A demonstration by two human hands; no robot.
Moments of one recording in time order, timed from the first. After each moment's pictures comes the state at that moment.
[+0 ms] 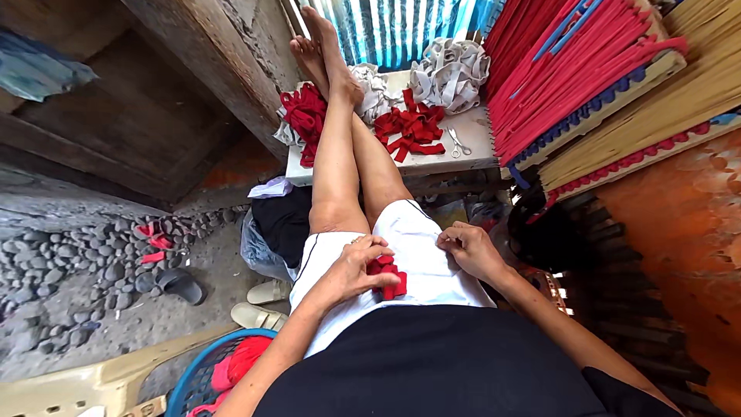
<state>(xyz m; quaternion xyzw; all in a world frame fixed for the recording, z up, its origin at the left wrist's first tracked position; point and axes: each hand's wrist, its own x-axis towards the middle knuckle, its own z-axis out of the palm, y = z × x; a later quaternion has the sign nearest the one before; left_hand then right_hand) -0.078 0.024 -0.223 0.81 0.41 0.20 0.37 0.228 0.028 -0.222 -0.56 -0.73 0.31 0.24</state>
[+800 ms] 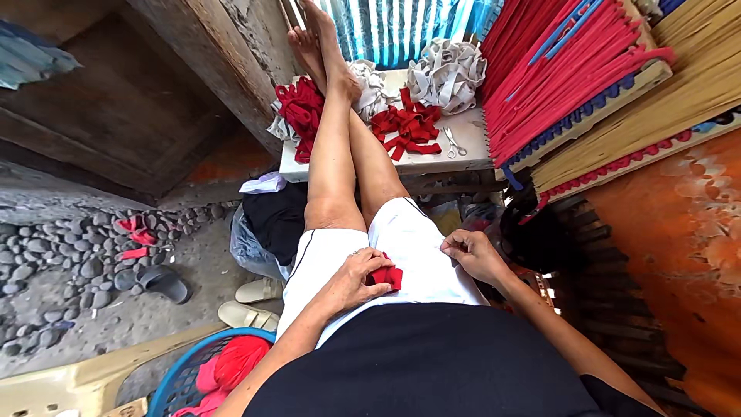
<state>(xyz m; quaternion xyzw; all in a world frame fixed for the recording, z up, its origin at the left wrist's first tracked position) -0.078 0.003 -0.253 0.82 0.40 0.19 0.36 0.245 0.018 -0.235 -0.57 -0.66 0.43 0.24</state>
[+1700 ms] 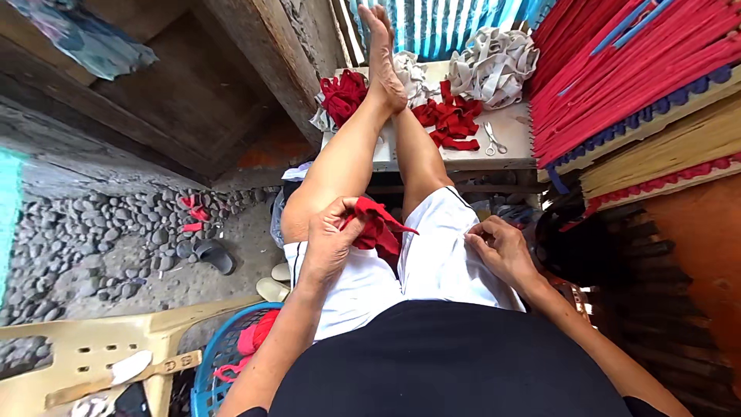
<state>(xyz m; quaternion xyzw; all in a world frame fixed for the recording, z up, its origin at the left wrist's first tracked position) -0.100 0.010 -0.147 0.54 0.42 0.54 0.50 0.222 0.024 -0.222 -0.56 -0.71 0.29 0.31</state>
